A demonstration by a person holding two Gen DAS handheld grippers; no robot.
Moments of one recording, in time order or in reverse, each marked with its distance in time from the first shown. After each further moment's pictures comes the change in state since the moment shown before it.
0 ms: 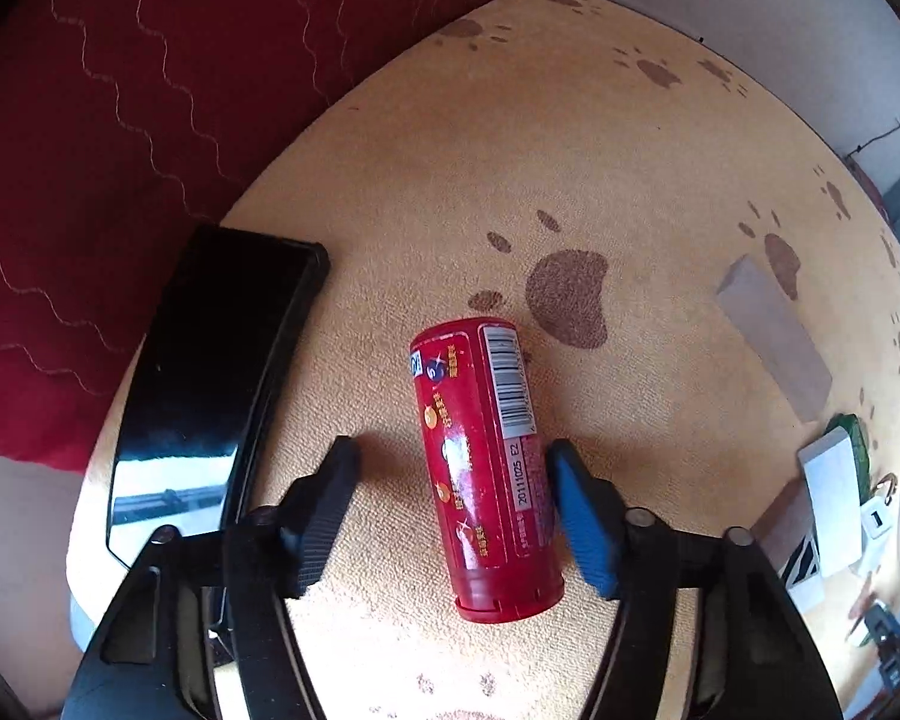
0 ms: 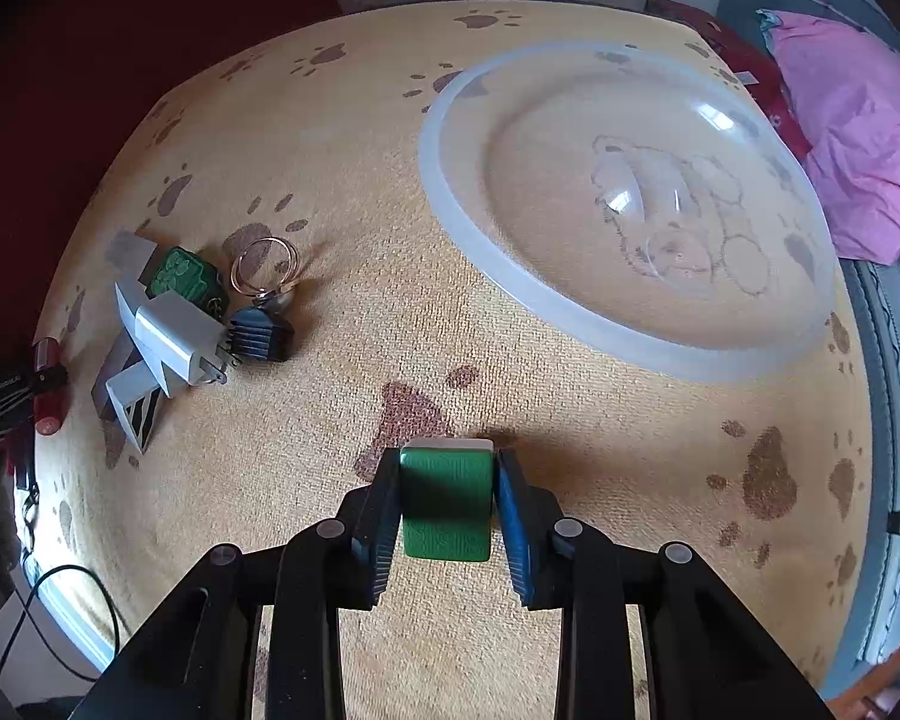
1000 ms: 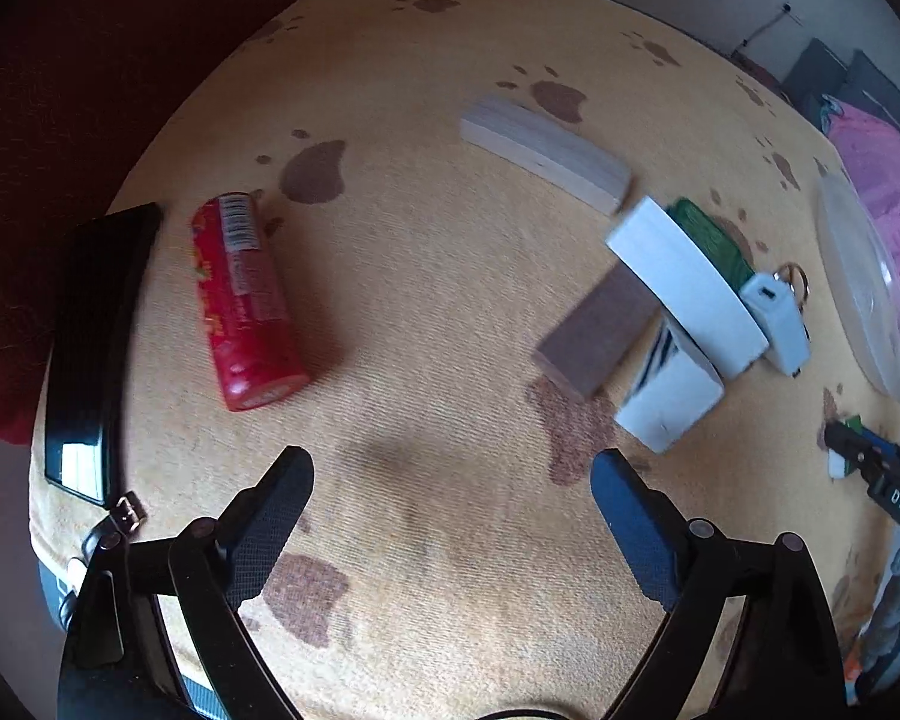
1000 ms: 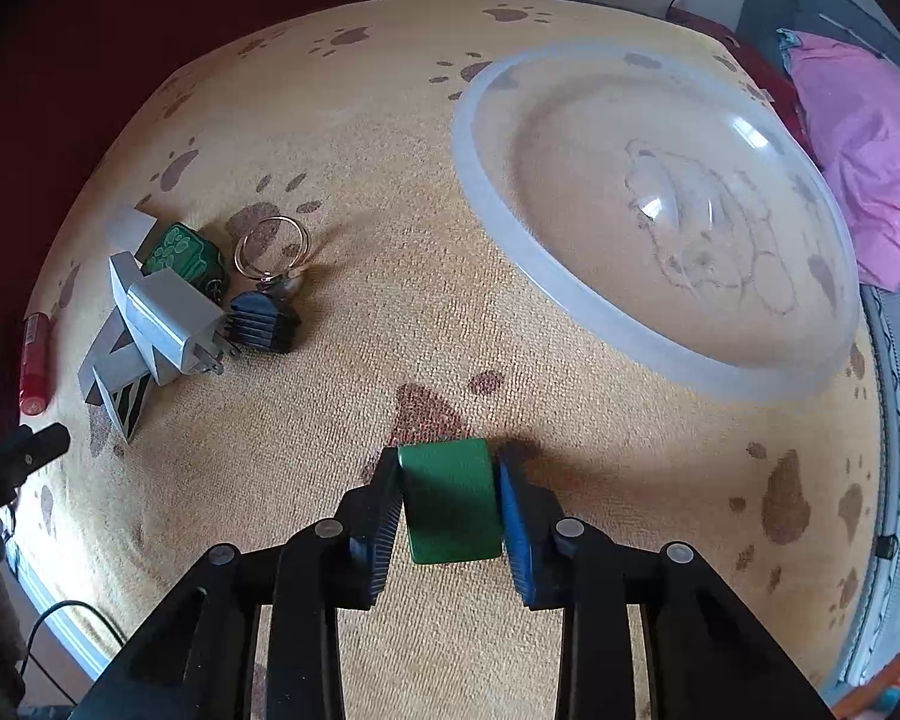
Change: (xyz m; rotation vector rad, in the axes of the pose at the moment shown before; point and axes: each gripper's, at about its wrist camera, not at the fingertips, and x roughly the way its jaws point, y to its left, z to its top) left arm -0.046 -0.045 -0.086 0.231 0.024 -0.112; right arm 0.024 0.019 0.001 -0.047 -0.009 -0.015
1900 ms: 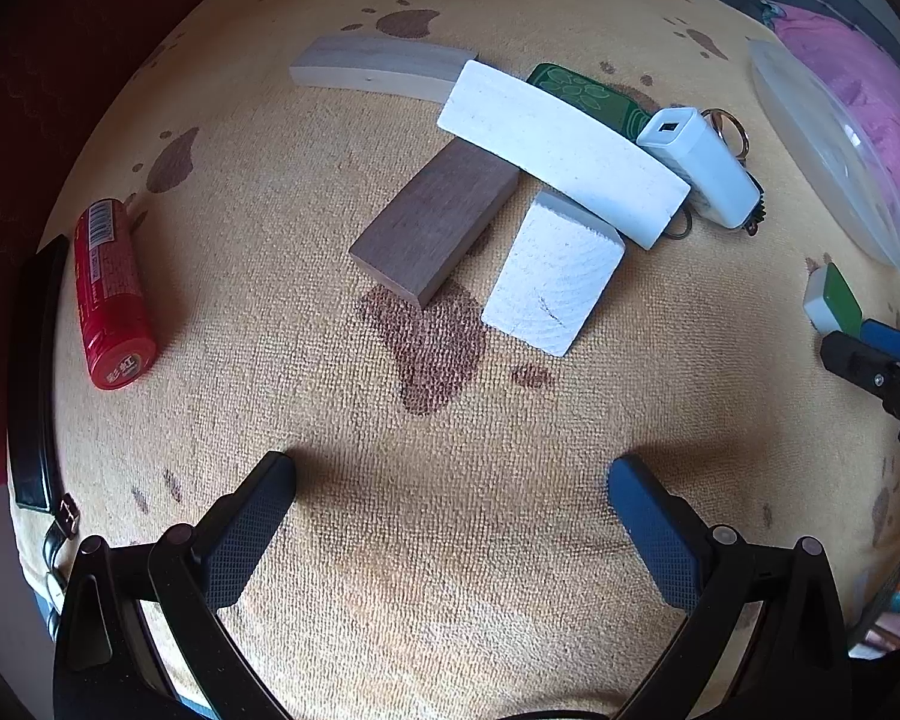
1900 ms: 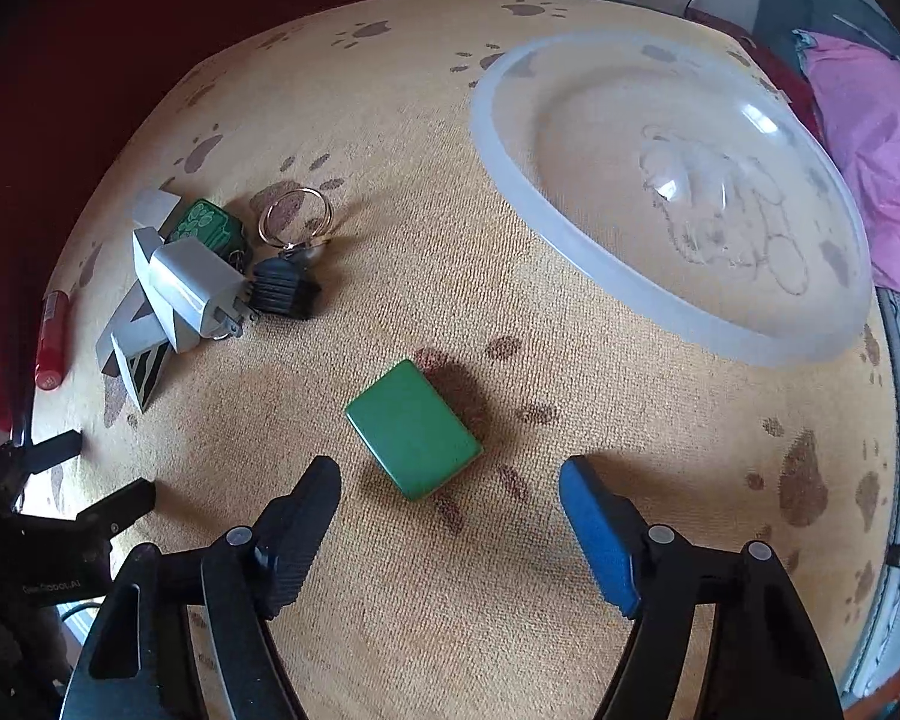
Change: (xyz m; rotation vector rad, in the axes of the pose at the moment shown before) left arm 0.030 -0.070 -0.041 0.245 0.063 0.005; right arm -0.001 0.012 0.007 -0.024 0.018 0.038
